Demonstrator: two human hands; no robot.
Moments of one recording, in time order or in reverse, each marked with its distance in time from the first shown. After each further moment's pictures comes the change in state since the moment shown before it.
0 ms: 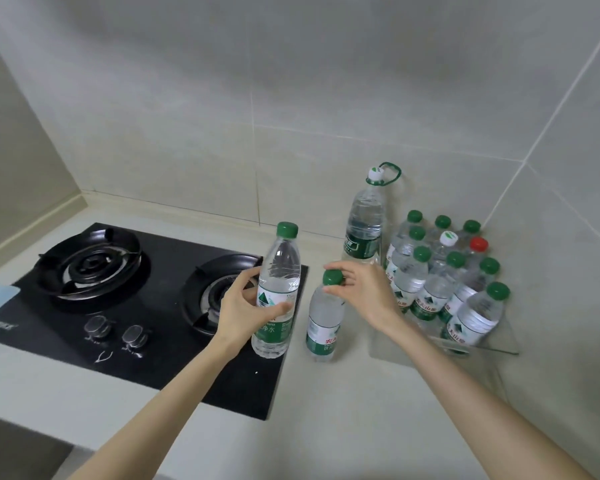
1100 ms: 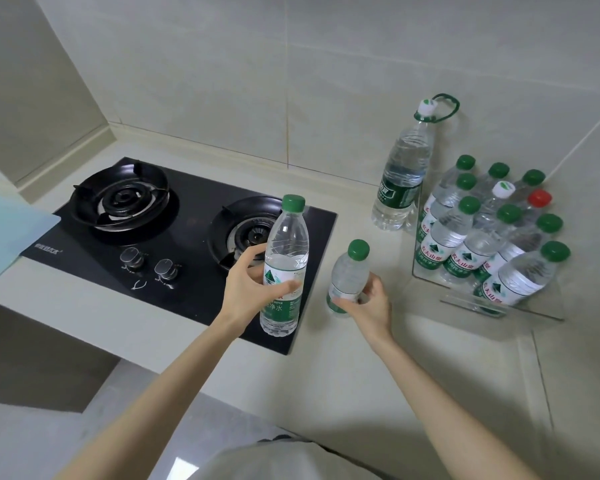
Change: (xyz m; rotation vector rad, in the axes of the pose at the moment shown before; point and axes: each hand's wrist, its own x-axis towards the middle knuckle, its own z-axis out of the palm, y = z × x) left_hand -0.043 -0.034 -0.020 0.017 0.063 -0.119; right_hand -0.064 0.101 0.105 0.350 0.172 0.448
